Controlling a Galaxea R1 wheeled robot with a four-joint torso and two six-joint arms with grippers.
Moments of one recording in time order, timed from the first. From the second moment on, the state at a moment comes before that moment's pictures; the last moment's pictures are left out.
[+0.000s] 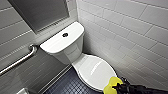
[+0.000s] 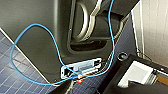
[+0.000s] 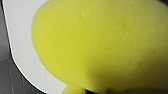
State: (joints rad) left arm 1.61 2.62 -2.01 0.76 -0.19 -0.52; right arm -0.63 2.30 -1.55 -0.79 -0.20 1.49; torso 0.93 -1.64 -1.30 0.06
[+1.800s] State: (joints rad) left arm 1.61 2.59 -2.02 0.76 -0.26 -0.52; right arm -1.43 2.44 -2.26 -0.90 0.39 1.46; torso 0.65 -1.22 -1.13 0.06
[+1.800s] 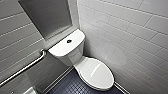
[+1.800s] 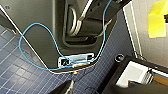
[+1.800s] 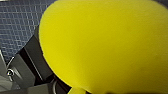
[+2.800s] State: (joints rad) left arm 1.59 2.67 -2.15 0.76 -0.26 -0.52; right arm -1.50 2.90 -2.90 -1.12 0.49 1.46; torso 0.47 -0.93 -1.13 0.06
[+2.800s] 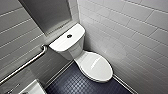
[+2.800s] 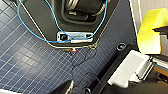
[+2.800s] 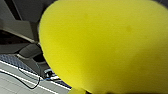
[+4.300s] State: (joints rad) left arm 1.59 2.72 -2.25 0.76 -0.26 -0.52; right arm -1.53 3.02 -2.83 0.12 0.15 0.07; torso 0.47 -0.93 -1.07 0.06
